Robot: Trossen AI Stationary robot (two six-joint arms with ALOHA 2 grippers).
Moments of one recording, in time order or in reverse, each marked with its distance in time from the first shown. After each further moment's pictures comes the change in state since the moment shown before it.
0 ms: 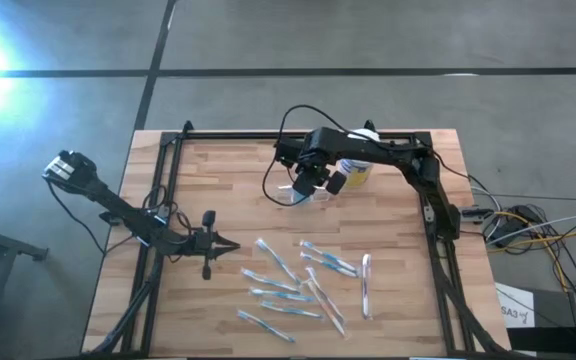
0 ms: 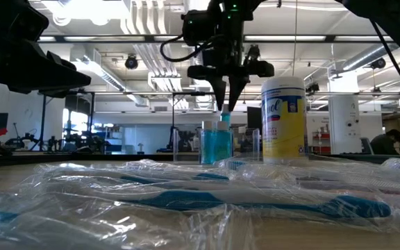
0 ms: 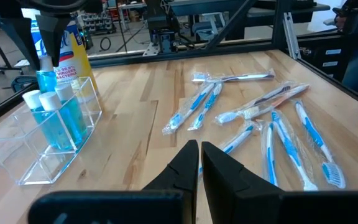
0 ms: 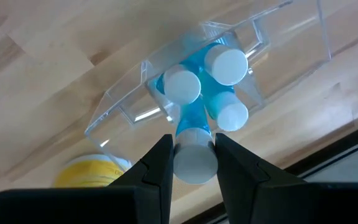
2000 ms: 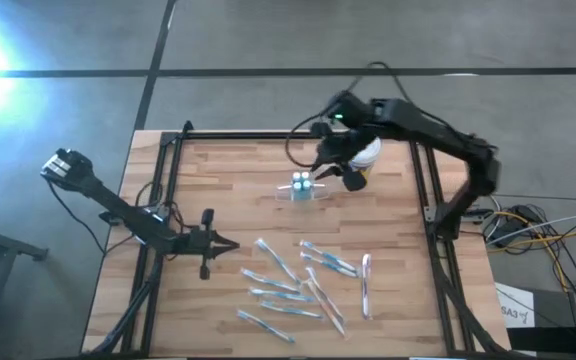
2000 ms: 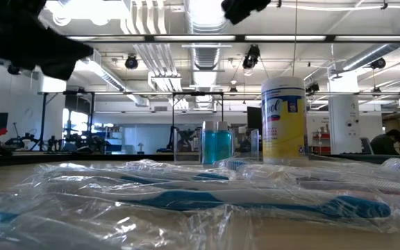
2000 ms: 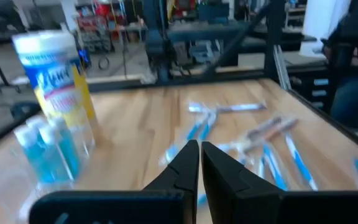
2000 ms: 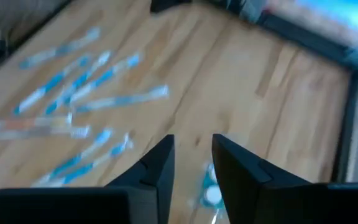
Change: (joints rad) left arm 0.000 -0.100 0.041 -0.025 0.006 0.048; right arm -0.095 -0.488 -0.196 0.249 -0.635 0.578
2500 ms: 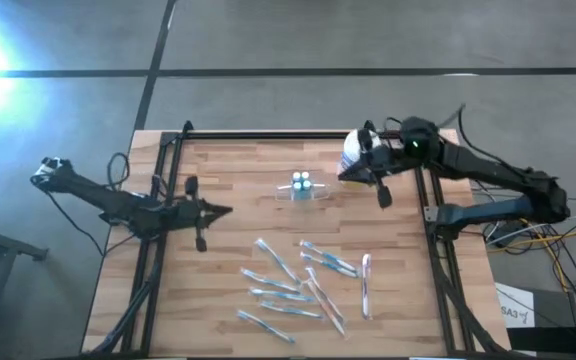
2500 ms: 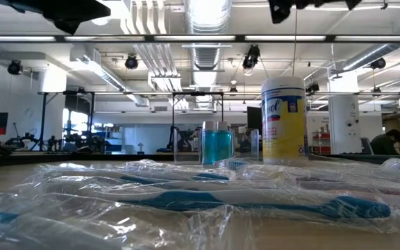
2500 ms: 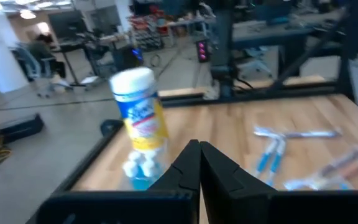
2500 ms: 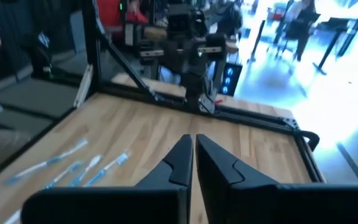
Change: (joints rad) left arm 0.183 -0.338 0.356 -0.721 -0.043 0.089; right arm -0.002 -0.624 -0.876 0.926 -0.054 0.466
